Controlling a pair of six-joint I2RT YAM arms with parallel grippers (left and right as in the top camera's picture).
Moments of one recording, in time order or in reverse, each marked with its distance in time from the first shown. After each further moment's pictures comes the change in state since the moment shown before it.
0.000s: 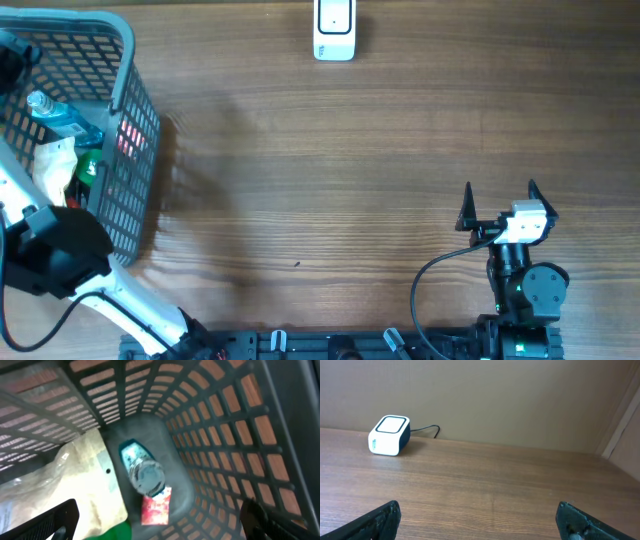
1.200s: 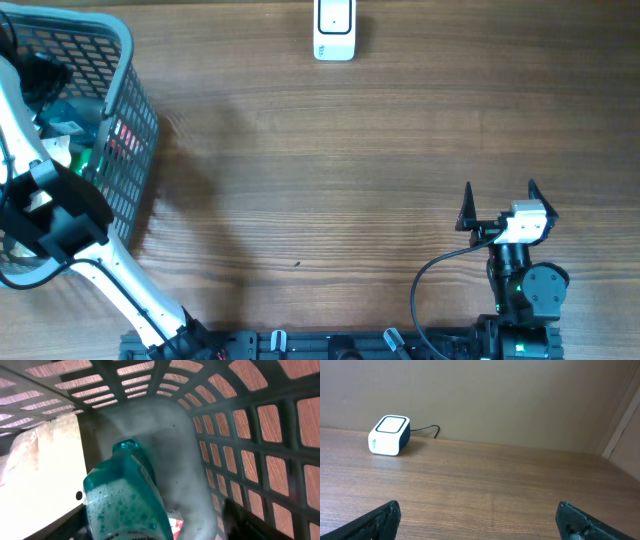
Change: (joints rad) left arm -0.039 0.244 -0.001 0.066 -0.048 -0.069; right arm 0.000 0.000 0.000 0.000 0.000 0.000
